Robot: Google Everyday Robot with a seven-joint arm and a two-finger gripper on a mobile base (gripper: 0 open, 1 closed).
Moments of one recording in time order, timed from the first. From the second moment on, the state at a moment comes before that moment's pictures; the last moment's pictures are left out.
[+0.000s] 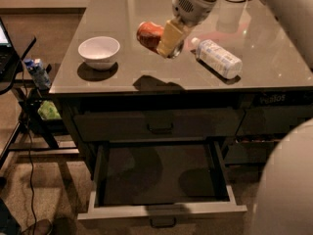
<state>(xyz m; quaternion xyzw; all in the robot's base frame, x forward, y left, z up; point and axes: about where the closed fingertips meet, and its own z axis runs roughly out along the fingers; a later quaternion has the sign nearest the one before) 0.637 -0.059 0.945 -0.44 0.87 0.10 0.18</state>
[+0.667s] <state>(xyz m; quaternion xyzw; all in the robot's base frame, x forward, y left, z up) 0.630 -0.066 0.942 -0.43 0.88 0.10 0.19</state>
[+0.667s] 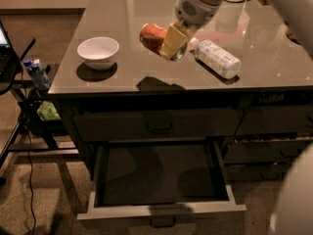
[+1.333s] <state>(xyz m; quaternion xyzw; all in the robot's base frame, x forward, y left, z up) 0.541 -0.112 0.957 -0.37 0.90 0.06 0.23</state>
